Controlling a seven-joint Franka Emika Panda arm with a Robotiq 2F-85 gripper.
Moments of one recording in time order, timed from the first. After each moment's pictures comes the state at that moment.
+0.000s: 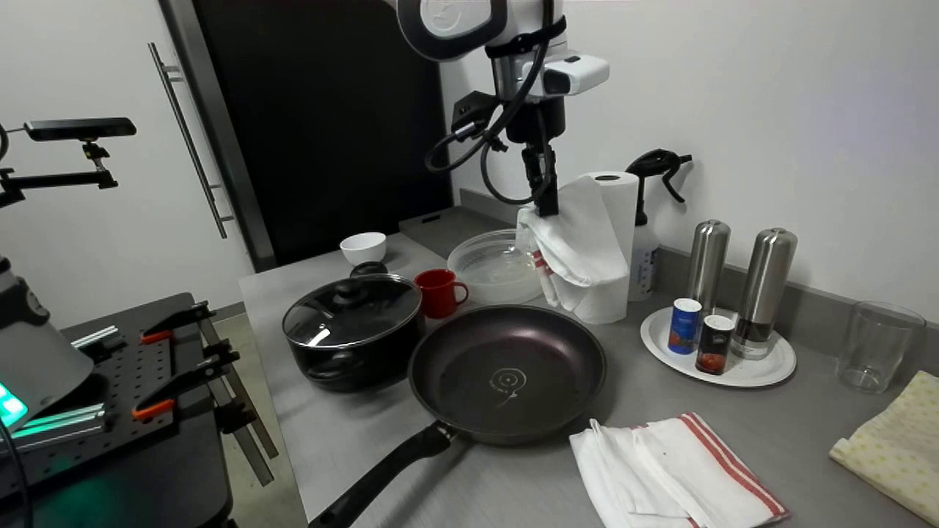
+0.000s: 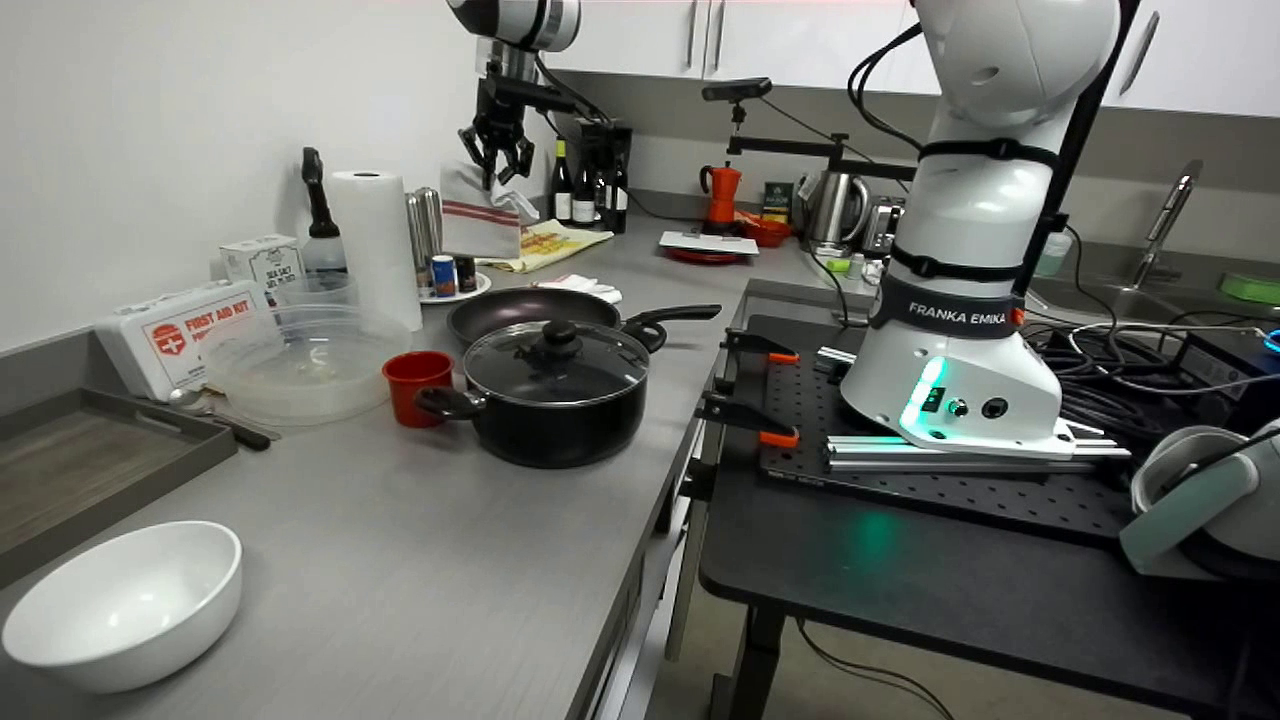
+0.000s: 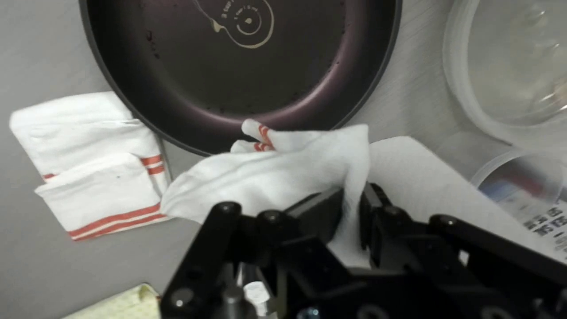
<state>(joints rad) -0.31 0.57 -0.16 -1.65 0.22 2.35 0.05</state>
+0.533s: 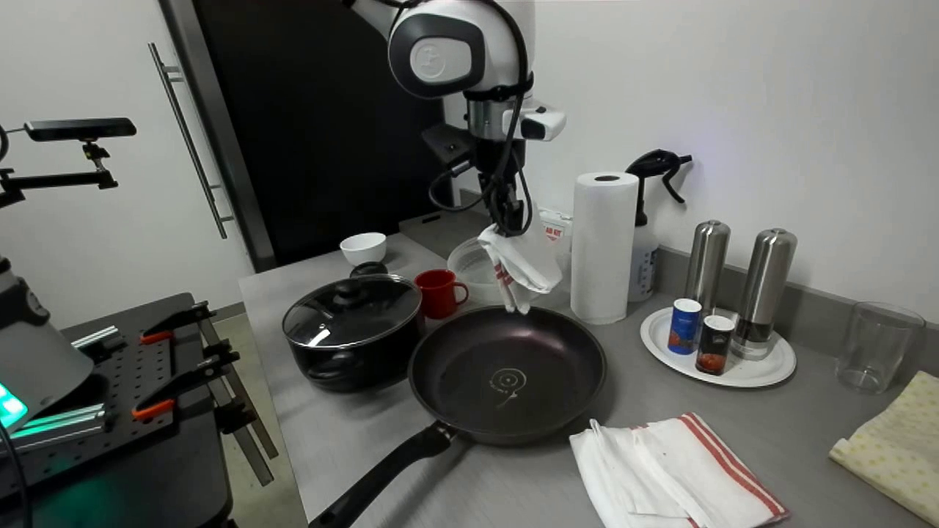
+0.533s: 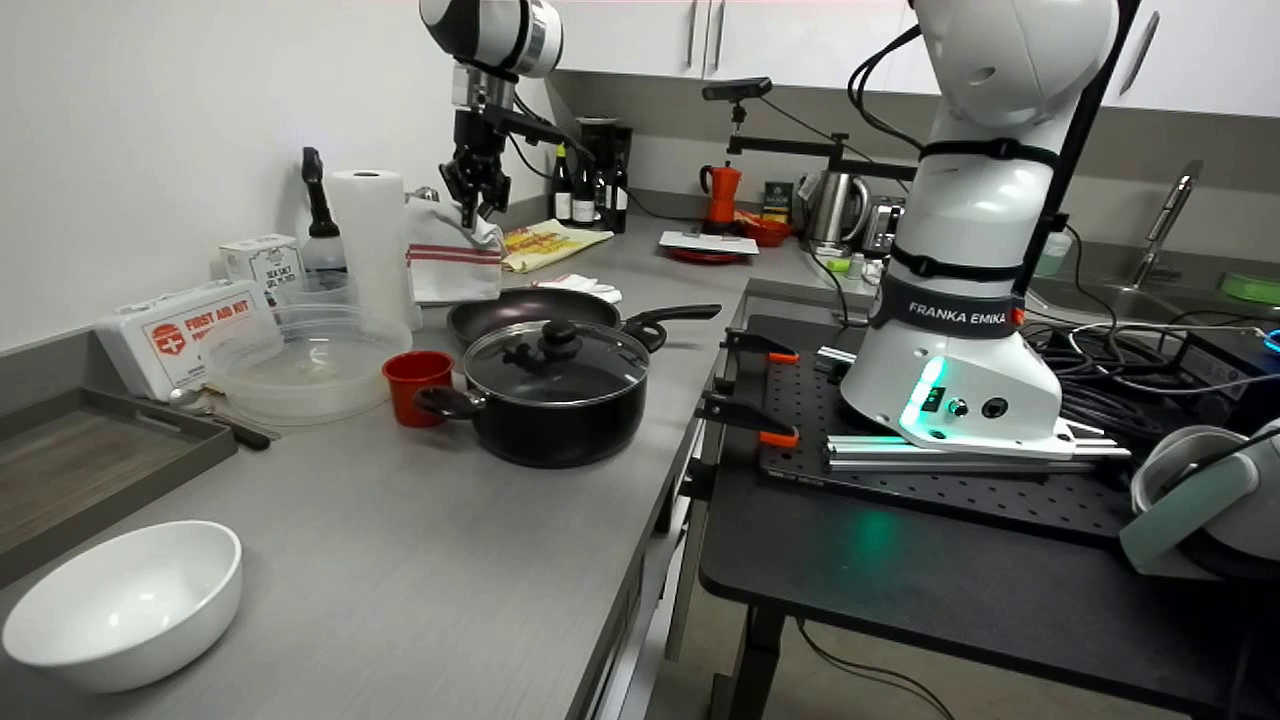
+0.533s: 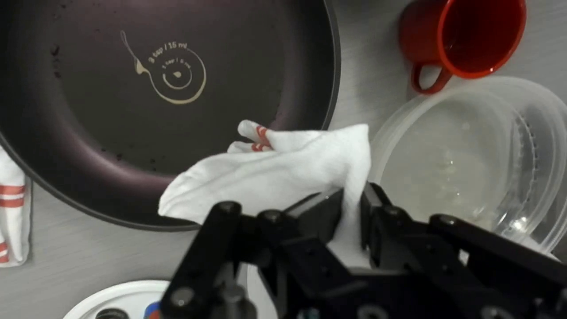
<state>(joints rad) -0.34 0.58 -0.03 -1.73 0.25 2.32 -0.23</state>
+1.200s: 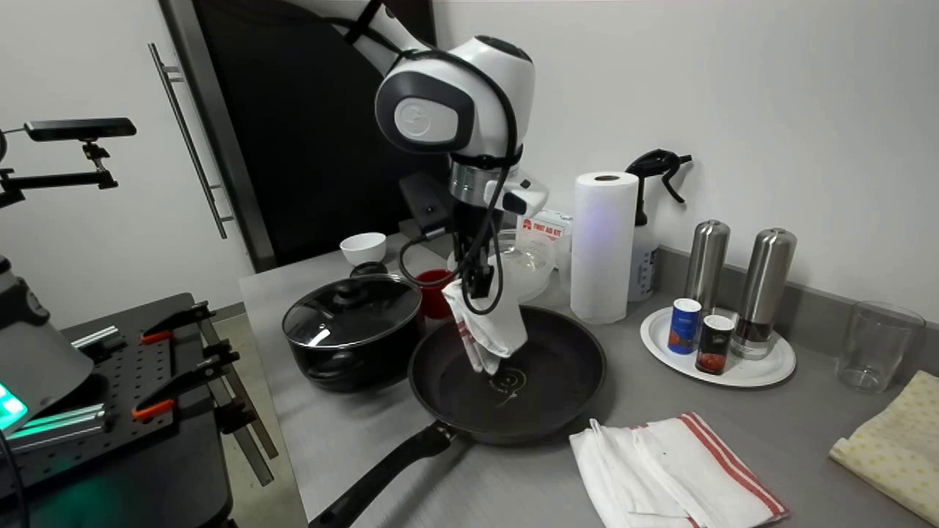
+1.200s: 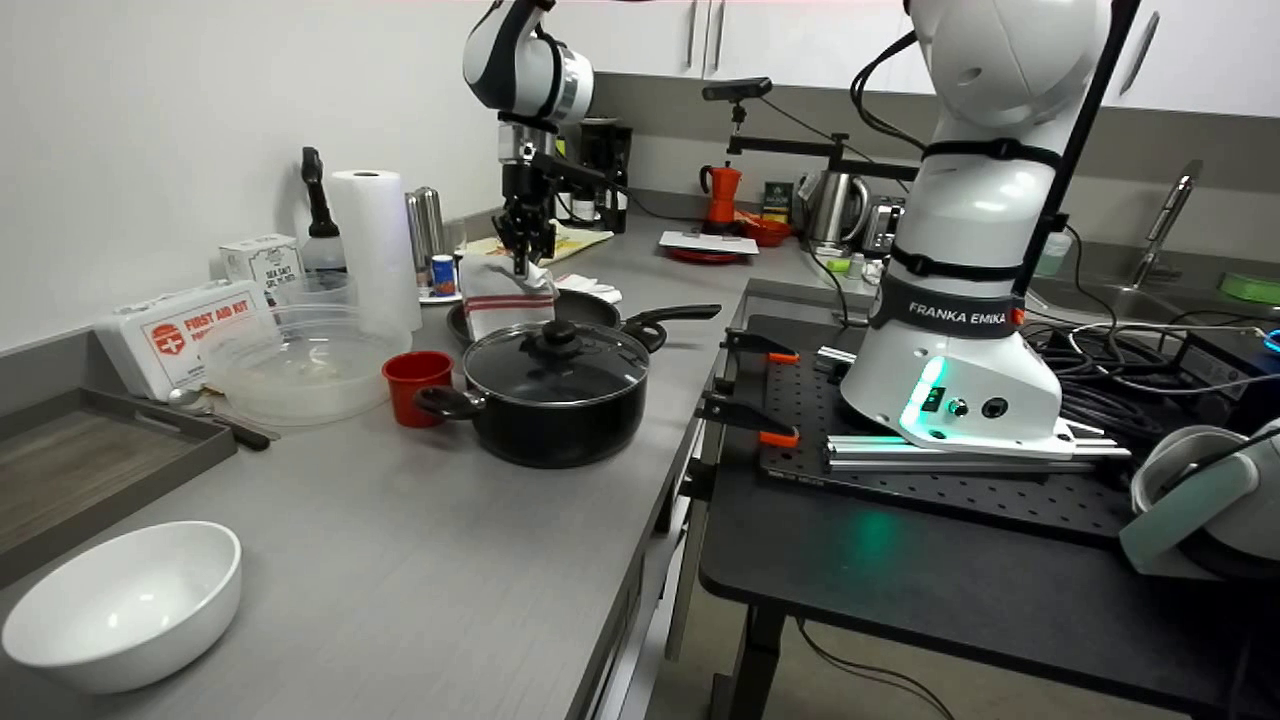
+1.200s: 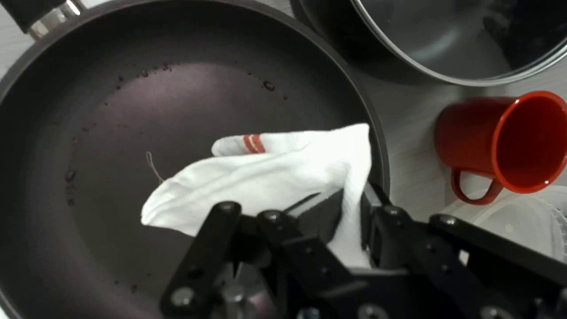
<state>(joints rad) -0.41 0.63 -0.03 -1.83 0.28 2.27 -0.34</state>
